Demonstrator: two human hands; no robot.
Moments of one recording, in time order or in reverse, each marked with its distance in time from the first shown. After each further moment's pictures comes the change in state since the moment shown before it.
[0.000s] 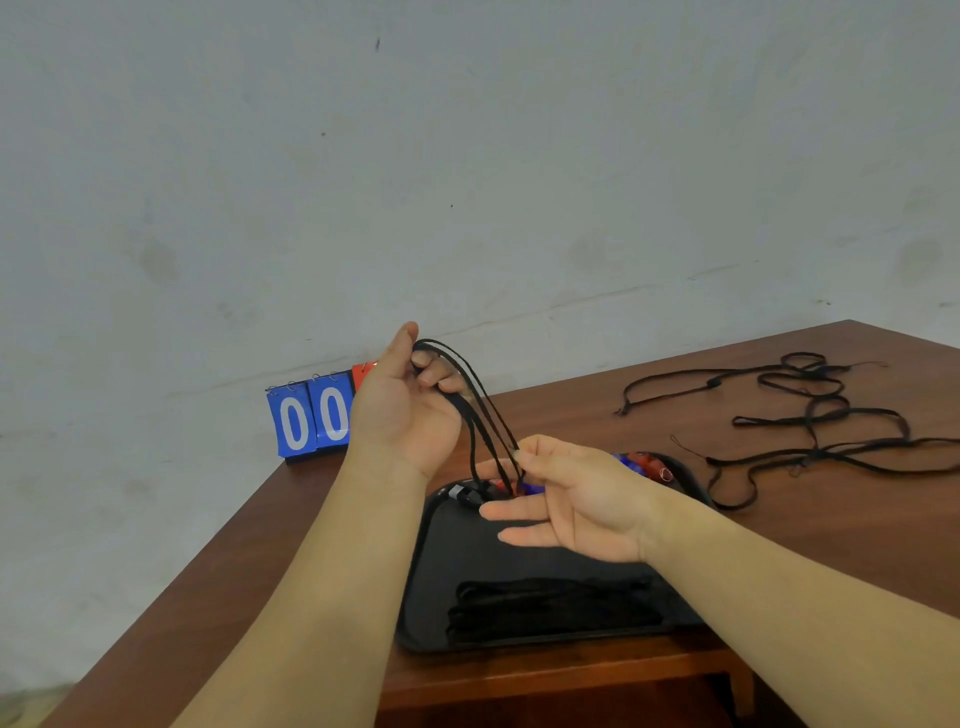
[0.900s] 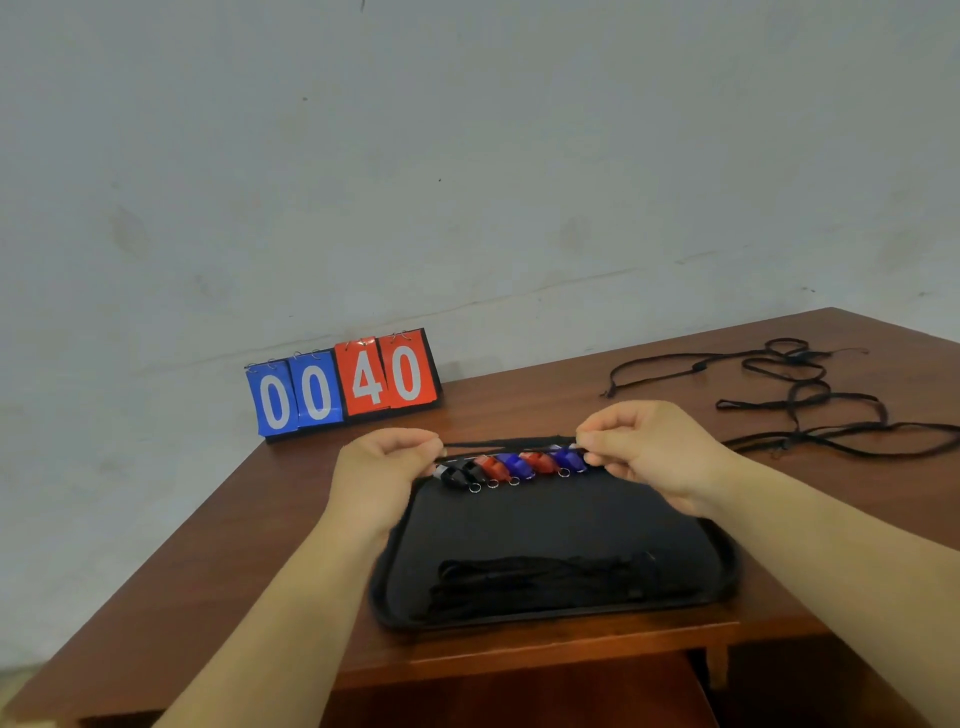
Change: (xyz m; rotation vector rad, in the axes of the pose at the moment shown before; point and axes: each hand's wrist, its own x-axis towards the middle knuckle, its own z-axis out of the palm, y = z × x) left_hand -0.015 -0.017 -0.097 1.180 0.242 0.092; right_hand -0.021 -0.015 -0.065 -0.588 0.595 -0.134
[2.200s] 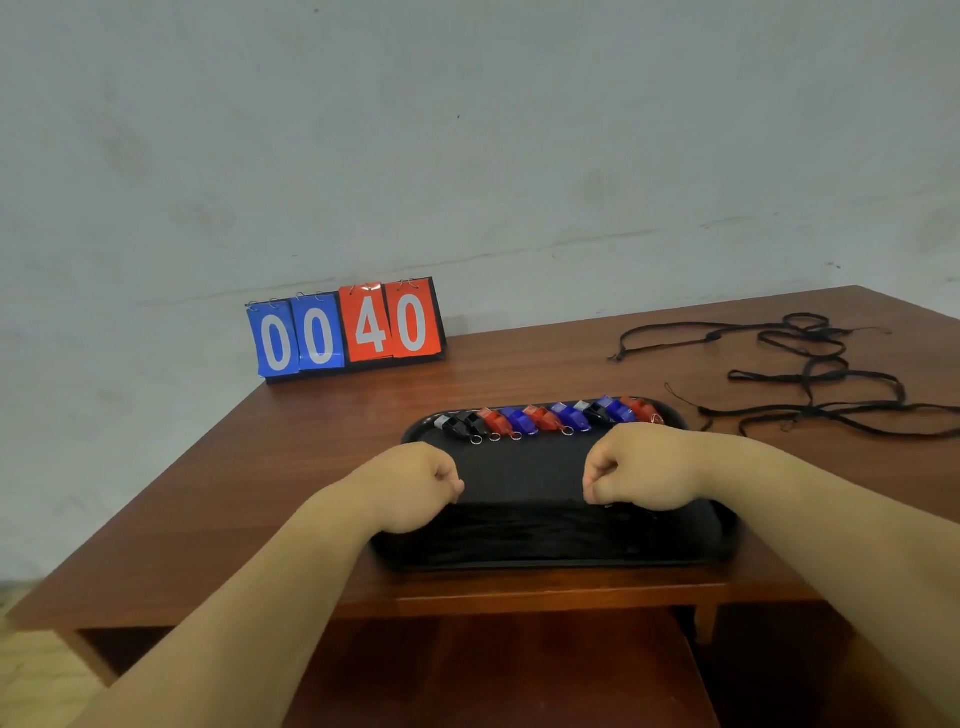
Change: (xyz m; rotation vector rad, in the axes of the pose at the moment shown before) left_hand 0.001 -0.037 -0.002 1.002 -0.586 0.115; right_hand 0.001 0.010 0.009 -0.970 -0.583 -0.059
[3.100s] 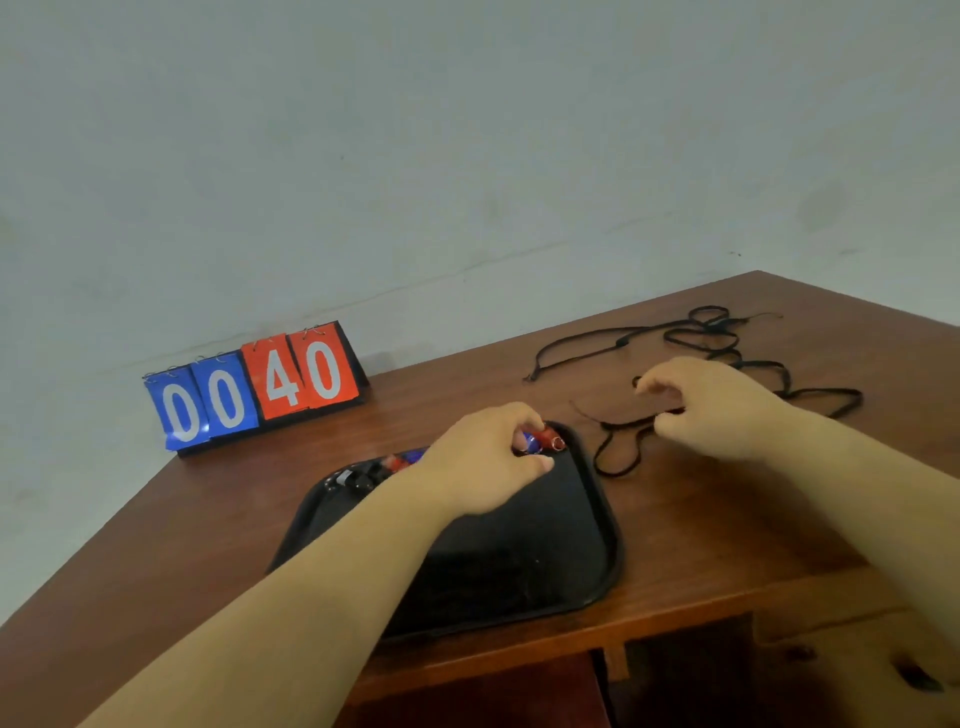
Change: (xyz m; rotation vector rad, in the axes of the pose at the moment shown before) left_hand 0.067 0.177 0.017 -0.037 0.109 0.350; right_hand -0.064 0.159 -0.050 -0.035 0.569 0.196
